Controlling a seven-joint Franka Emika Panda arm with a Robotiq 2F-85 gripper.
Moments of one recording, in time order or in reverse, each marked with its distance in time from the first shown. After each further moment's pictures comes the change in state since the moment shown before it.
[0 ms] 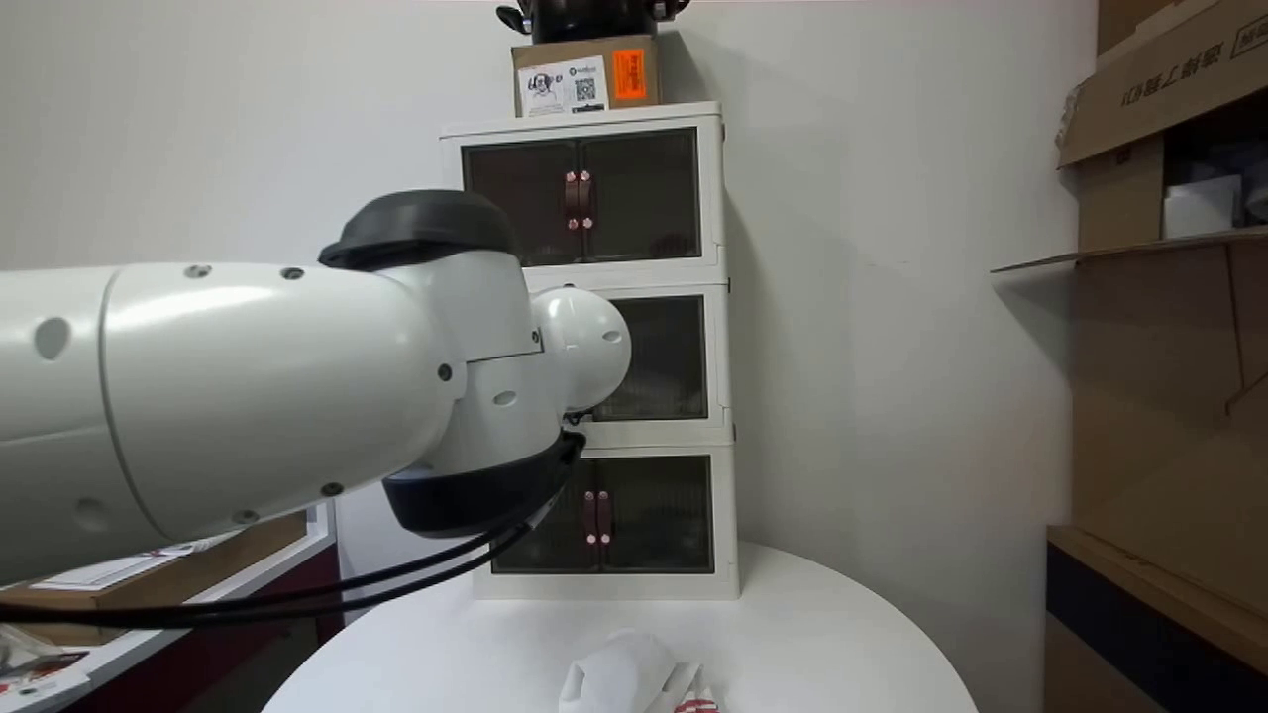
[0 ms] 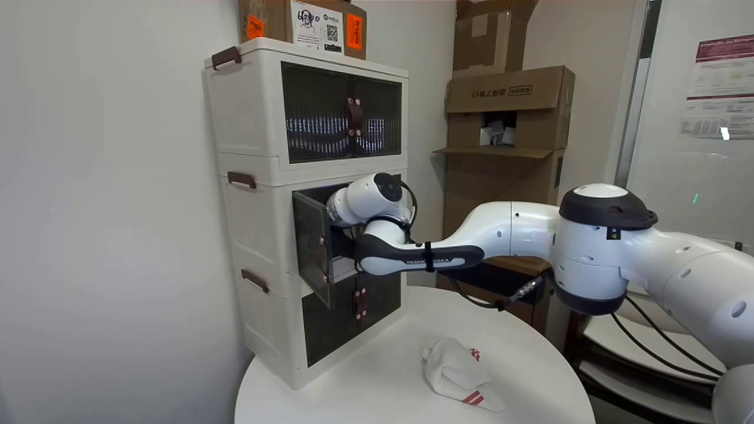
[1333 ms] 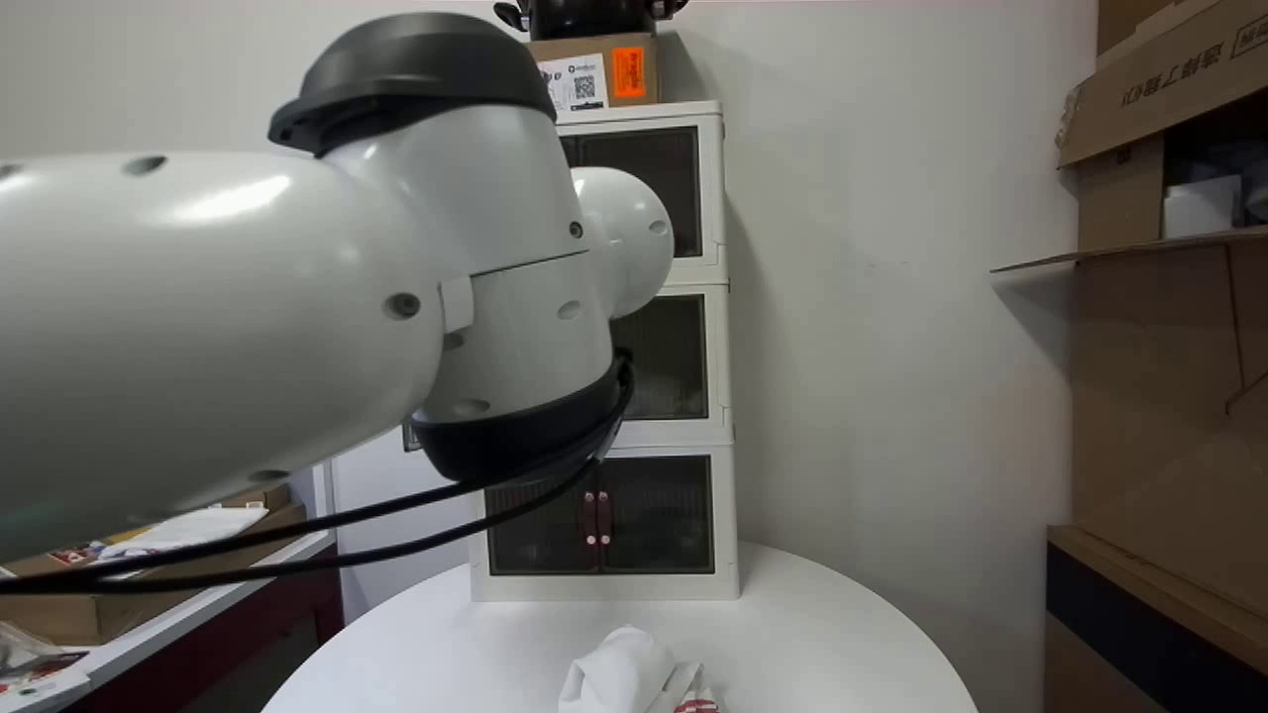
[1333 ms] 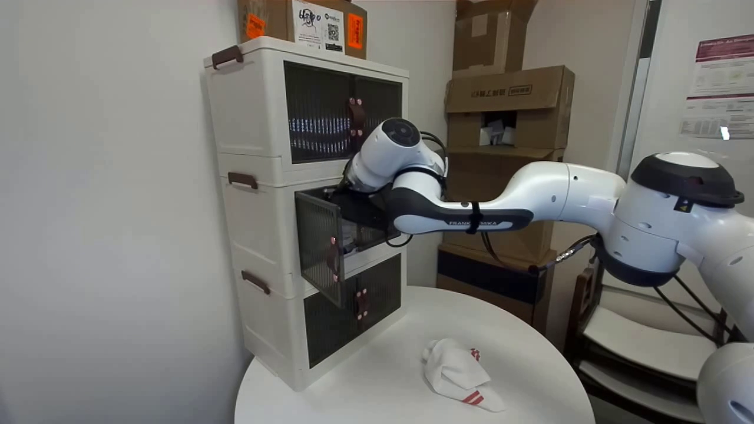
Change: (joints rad) arm -0.274 0.105 0.216 -0.389 -0.038 -0.528 0.280
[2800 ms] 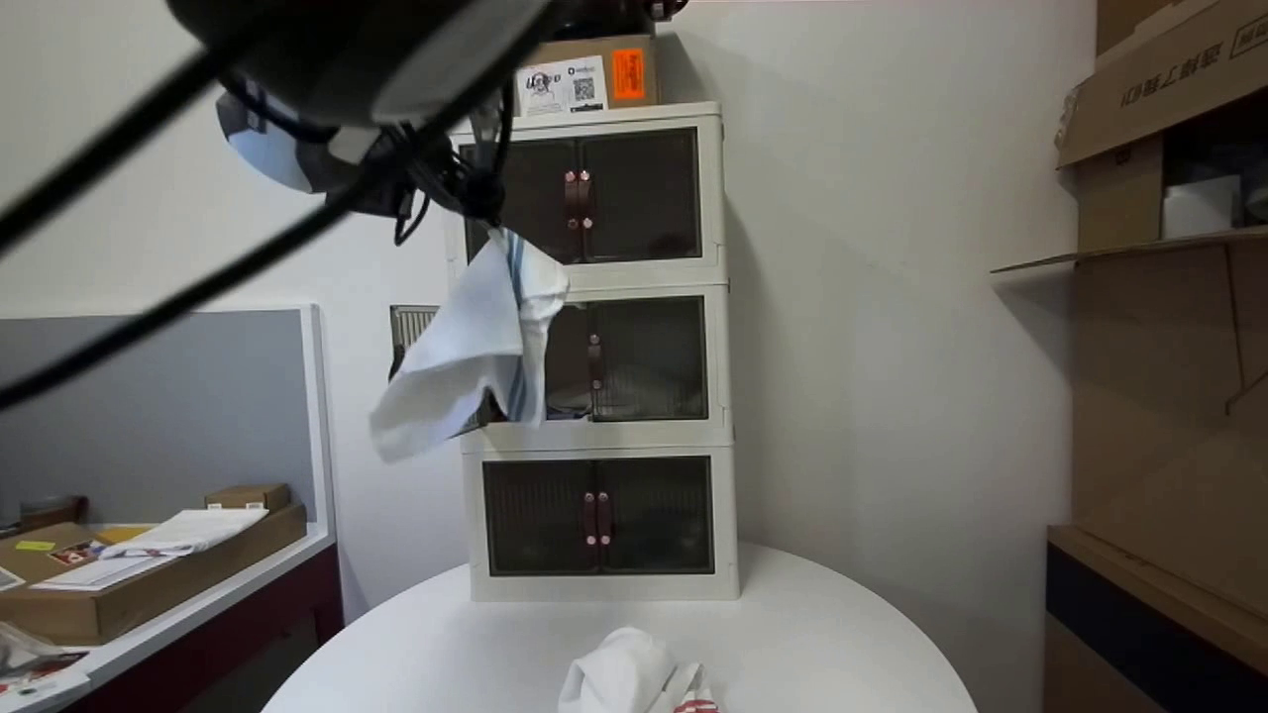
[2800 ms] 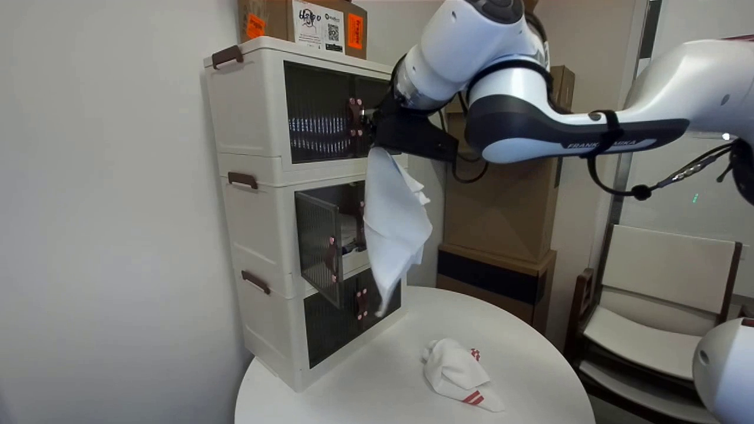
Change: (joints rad) arm -0.518 0.334 0.446 -0.440 0.232 -0.104 0.048
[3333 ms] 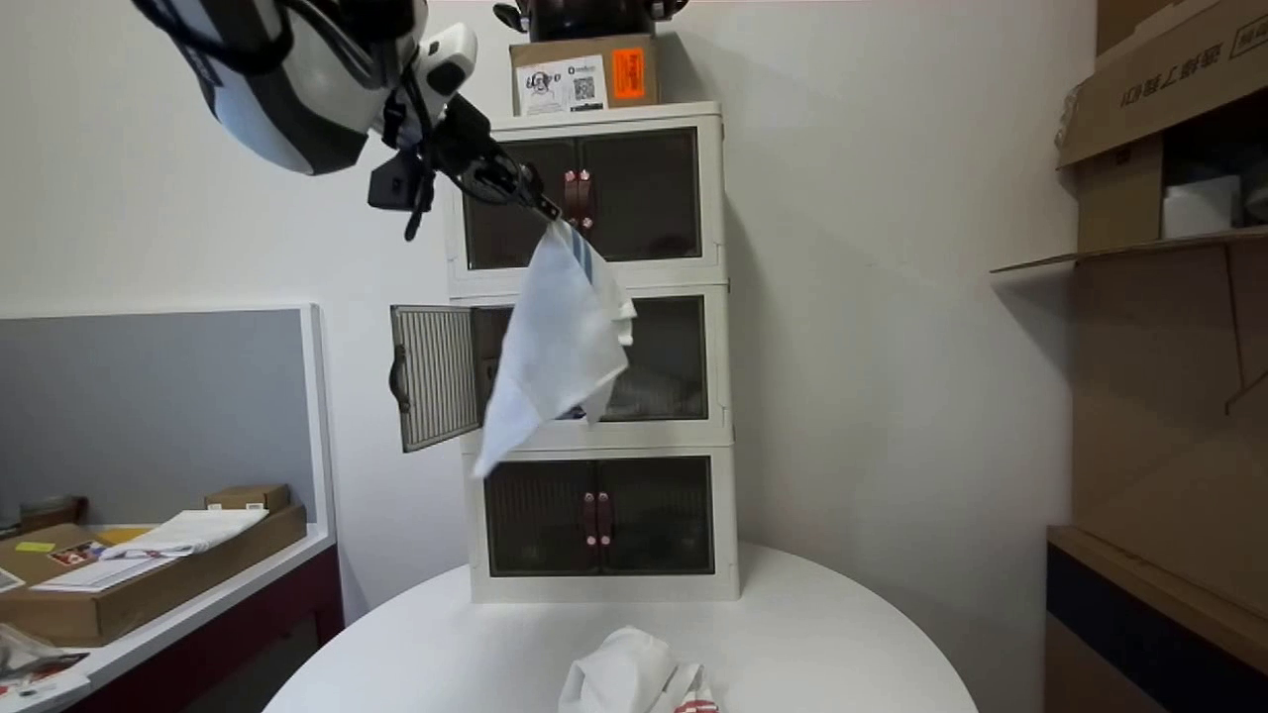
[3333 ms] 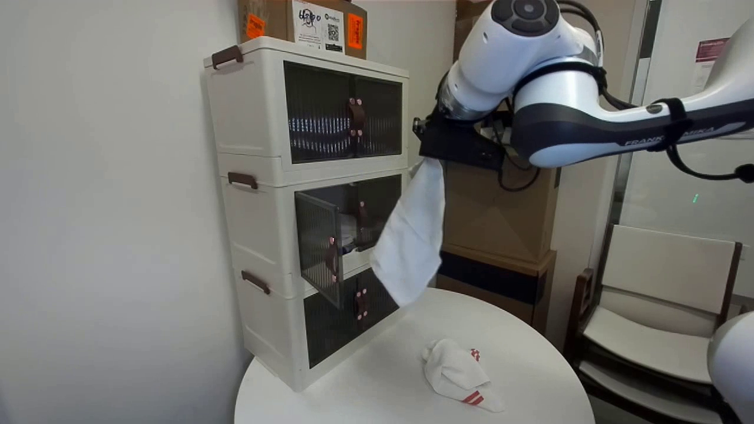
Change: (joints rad) arm -0.404 0.142 0.111 -0.115 0.109 0.041 0.128
